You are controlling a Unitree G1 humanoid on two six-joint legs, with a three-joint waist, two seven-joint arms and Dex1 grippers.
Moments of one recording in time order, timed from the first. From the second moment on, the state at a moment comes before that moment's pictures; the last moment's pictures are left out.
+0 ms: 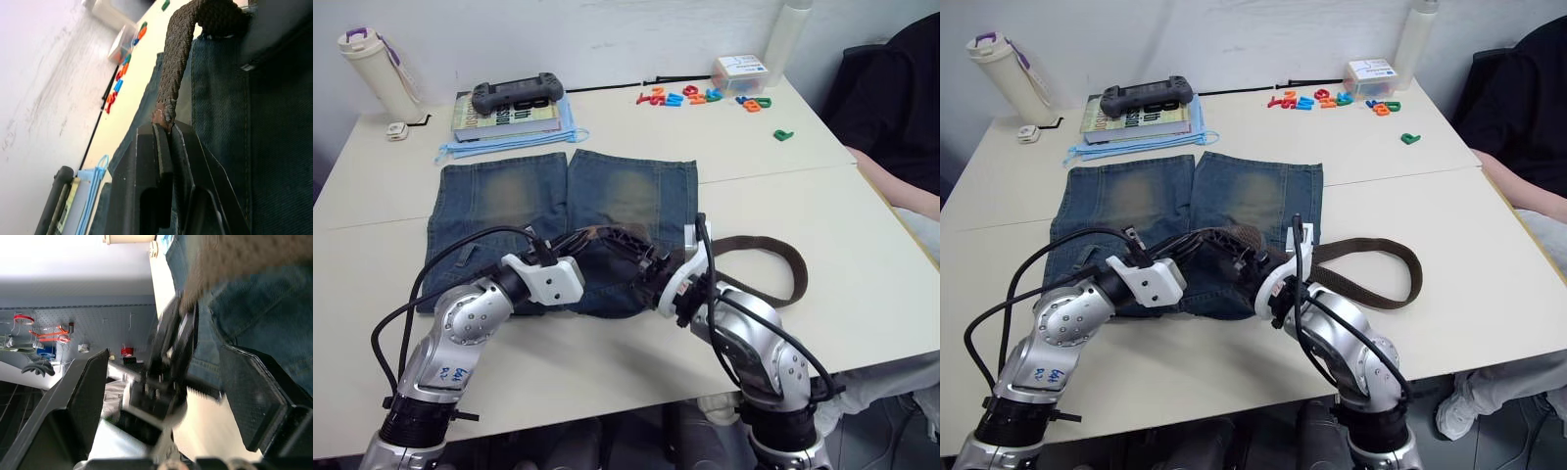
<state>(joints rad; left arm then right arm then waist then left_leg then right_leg) -0.19 0.57 -0.03 -0.32 0.32 -0.19 -0.44 -0.34 -0.03 0.16 -0.46 1.93 0.51 -0.77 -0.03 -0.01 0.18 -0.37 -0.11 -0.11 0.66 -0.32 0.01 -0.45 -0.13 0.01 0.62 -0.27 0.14</state>
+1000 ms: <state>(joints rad) -0.12 0.63 0.02 -0.34 0.31 -0.21 -0.45 -0.36 -0.02 0.11 -0.38 1.78 0.51 -0.67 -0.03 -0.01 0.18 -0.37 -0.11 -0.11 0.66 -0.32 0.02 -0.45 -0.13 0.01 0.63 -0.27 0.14</state>
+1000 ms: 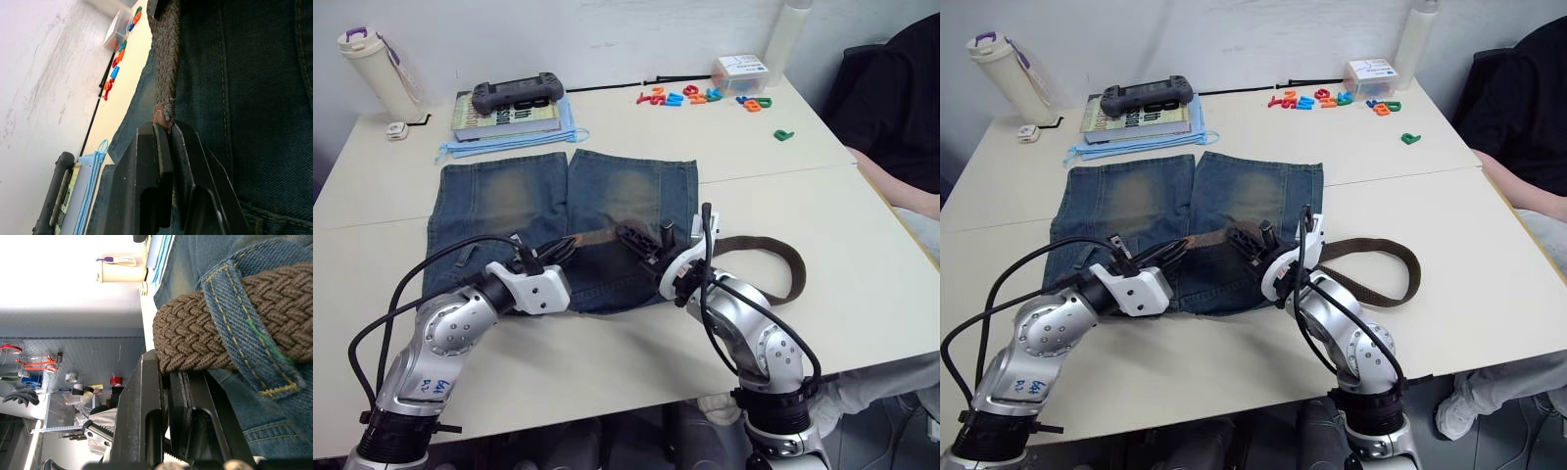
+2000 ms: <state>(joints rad) 0.06 0.80 0.12 0.01 0.26 -0.58 -0.56 -0.39 -0.08 0.03 -0.38 1.80 0.55 -0.64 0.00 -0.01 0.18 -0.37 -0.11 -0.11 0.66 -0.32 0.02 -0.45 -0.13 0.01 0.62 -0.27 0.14</state>
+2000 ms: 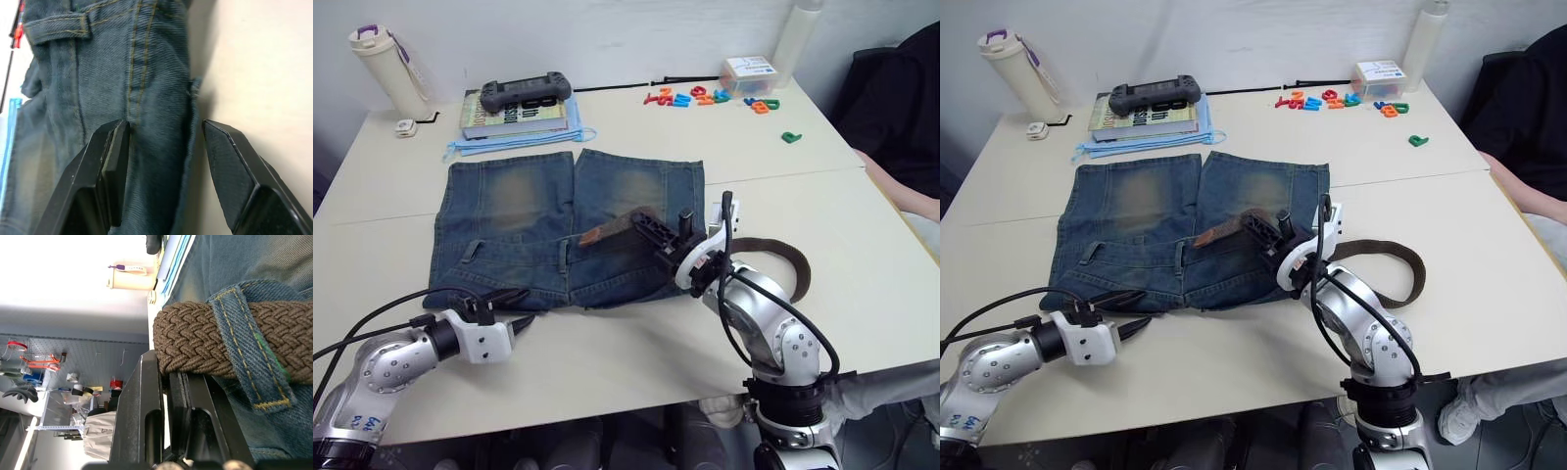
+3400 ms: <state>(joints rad) 0.05 0.59 0.02 -0.43 -0.18 0.05 -0.70 -0.54 -0.43 -0.17 -0.04 1.85 0.85 -0.36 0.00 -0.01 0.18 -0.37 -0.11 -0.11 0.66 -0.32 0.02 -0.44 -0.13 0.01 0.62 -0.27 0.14</state>
